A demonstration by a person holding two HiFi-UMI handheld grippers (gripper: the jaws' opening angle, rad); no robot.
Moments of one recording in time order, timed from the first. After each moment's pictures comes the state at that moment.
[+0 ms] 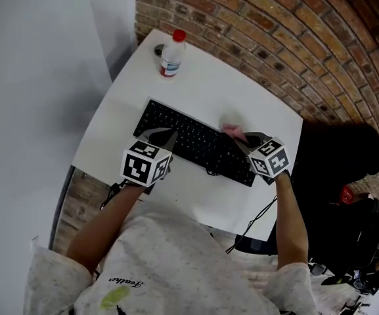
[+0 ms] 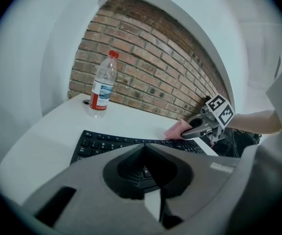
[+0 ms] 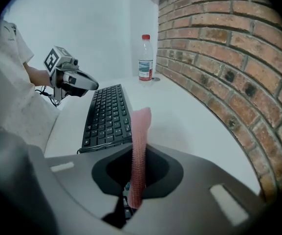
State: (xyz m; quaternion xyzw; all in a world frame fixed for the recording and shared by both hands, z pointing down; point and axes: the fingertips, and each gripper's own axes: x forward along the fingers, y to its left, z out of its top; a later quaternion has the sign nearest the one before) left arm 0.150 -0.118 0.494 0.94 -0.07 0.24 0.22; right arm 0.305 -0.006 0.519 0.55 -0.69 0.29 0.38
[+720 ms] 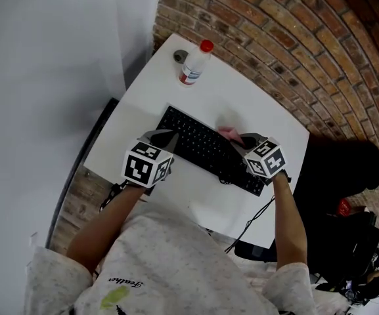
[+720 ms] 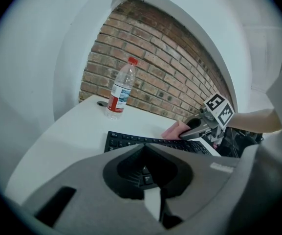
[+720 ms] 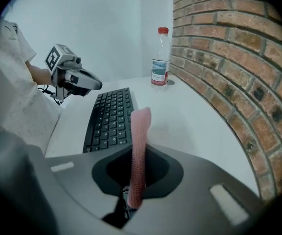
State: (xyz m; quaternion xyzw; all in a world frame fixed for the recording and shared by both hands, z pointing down) left arm 0.114 -0.161 0.496 0.94 -0.09 0.23 0.24; right arm 0.261 -0.066 0.522 0.51 -0.71 0.28 0.40
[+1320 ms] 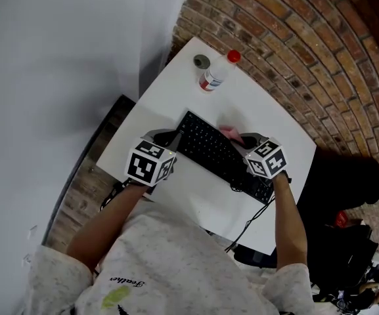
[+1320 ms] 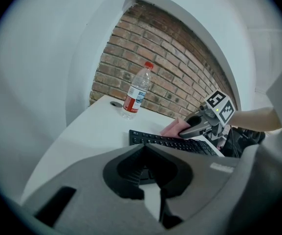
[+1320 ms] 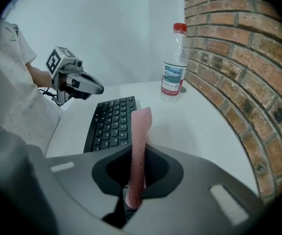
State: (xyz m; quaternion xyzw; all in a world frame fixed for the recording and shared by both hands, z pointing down) left arm 0.080 -0.200 0.508 0.93 -0.11 0.23 0.25; right arm 0.223 -0.119 0.526 0.48 -0.73 0.27 0.40
